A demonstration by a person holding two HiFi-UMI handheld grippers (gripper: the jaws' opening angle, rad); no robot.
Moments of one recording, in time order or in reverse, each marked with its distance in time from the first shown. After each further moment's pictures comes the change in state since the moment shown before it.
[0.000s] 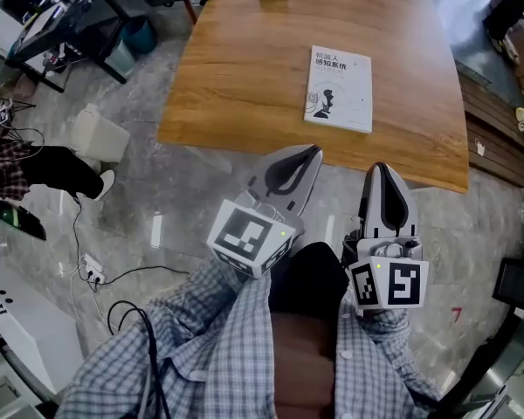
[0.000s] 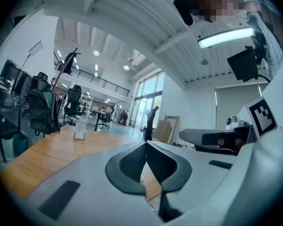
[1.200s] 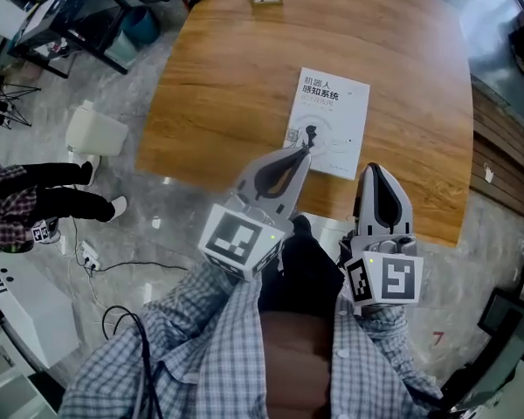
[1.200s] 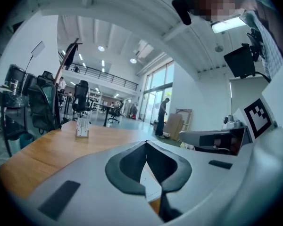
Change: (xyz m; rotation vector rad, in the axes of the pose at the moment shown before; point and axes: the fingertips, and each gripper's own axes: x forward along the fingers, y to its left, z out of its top) left arm 0.150 0.070 -0.016 -0.013 0.092 0.127; right arm 0.145 -0.116 -0.035 0.021 0.143 0.095
